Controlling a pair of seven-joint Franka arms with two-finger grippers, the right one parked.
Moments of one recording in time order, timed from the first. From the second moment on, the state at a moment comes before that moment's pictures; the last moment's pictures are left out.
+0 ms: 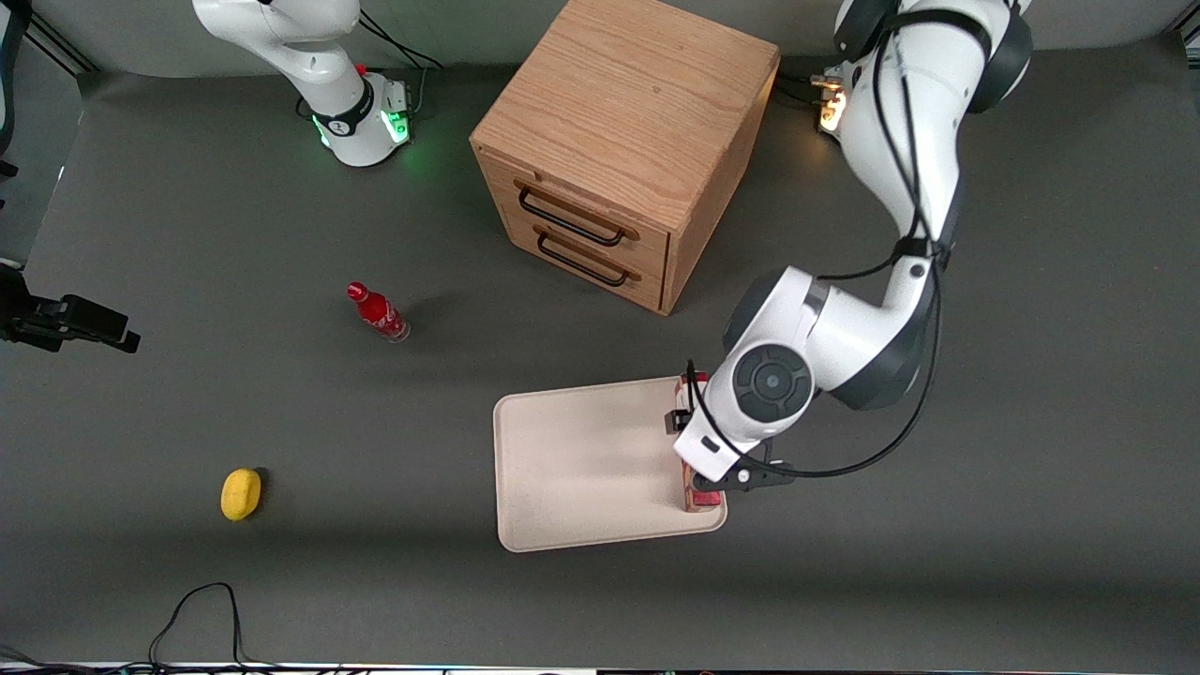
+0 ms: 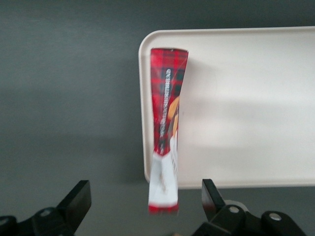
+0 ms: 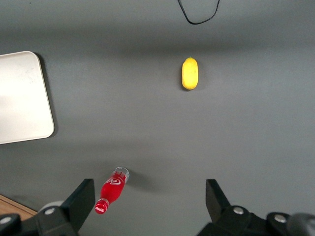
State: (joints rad) arm -0.42 0.81 -0.12 -0.96 0.03 1.68 -0.61
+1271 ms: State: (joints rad) arm 0.00 0.11 -0.10 -1.55 0.04 1.56 -0.15
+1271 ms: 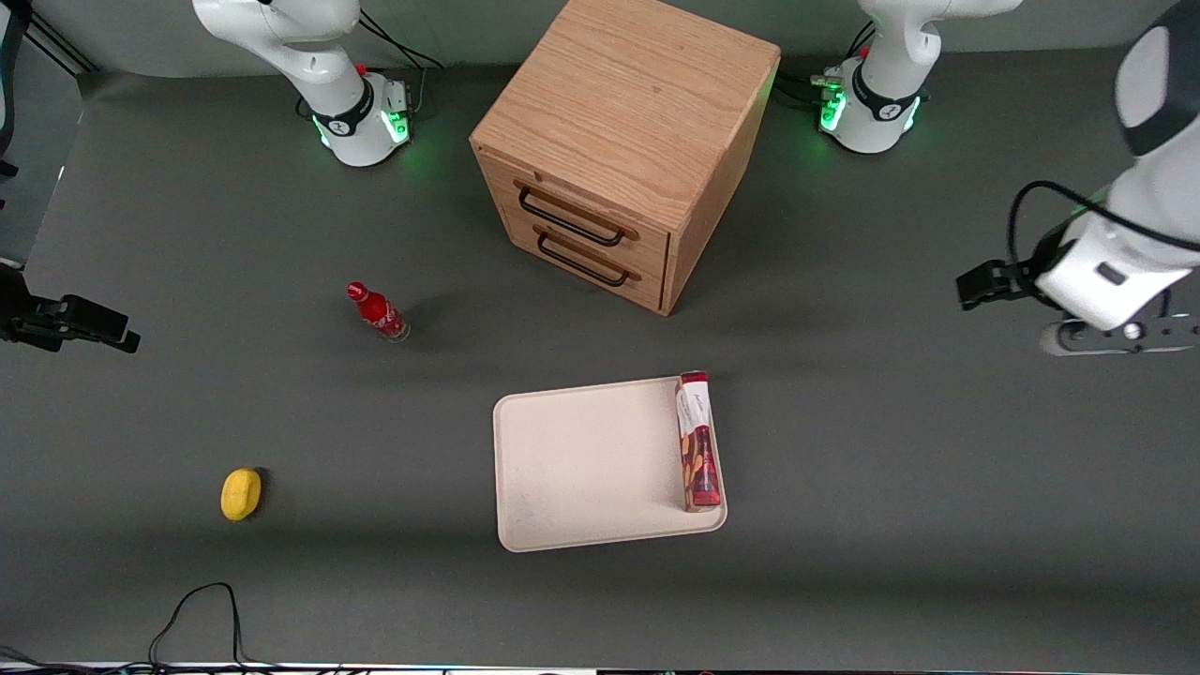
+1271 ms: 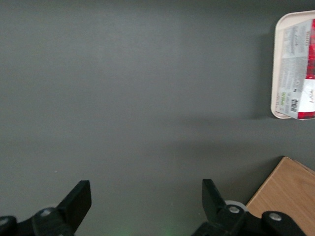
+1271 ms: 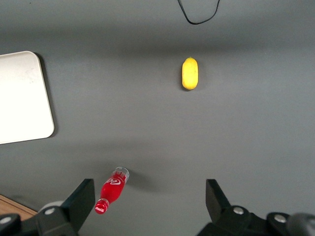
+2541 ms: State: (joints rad) arm -0.02 0.10 -0.01 -1.56 -0.03 1.57 -0.09
